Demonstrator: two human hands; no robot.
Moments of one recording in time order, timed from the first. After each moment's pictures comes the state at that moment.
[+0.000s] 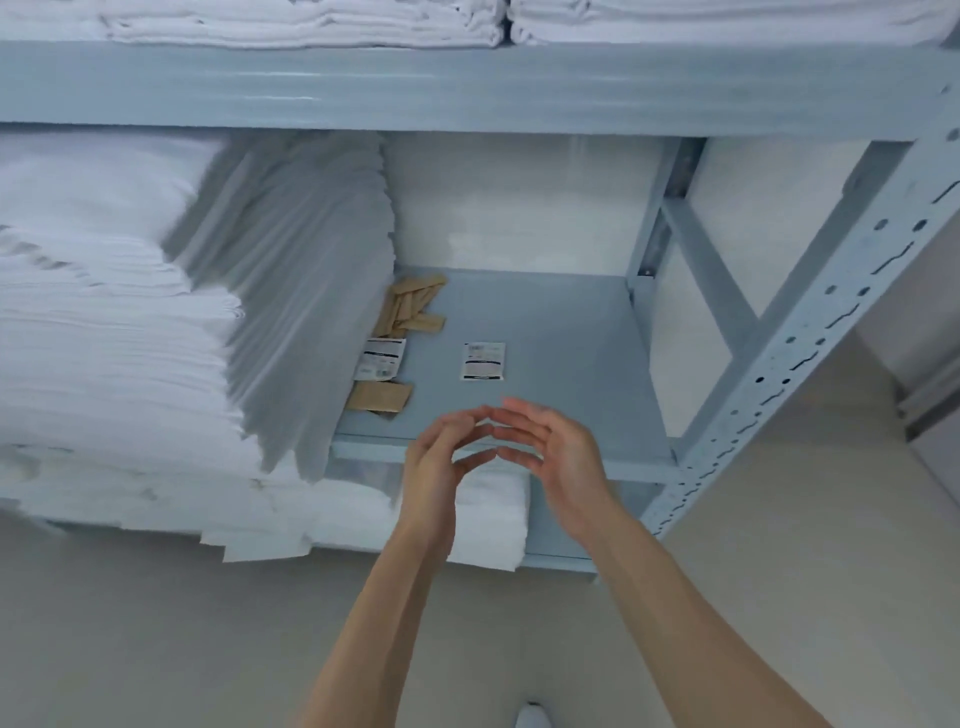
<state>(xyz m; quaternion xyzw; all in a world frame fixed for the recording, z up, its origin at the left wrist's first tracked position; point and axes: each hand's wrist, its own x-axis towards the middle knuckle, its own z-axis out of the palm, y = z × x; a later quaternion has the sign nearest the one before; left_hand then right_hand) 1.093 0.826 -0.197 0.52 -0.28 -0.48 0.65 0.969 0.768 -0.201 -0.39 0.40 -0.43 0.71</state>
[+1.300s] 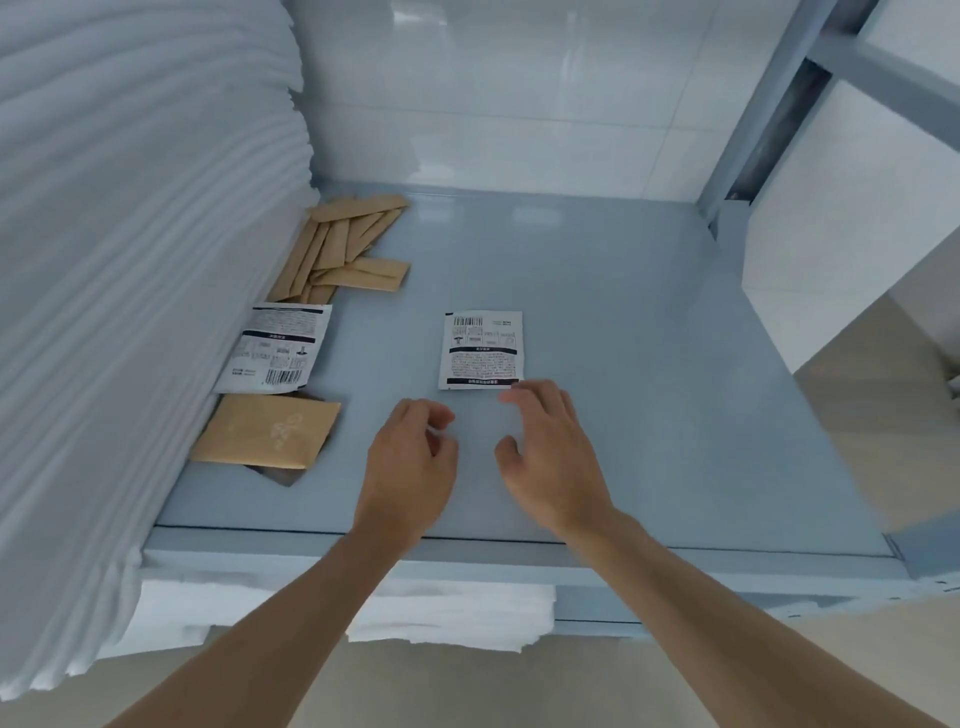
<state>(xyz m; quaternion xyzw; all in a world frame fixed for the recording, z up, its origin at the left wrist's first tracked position) 1.208 0.556 -0.478 0.73 -0.53 -0.21 0.37 1.062 0.516 -0.471 -0.80 0.53 -0.21 0.20</state>
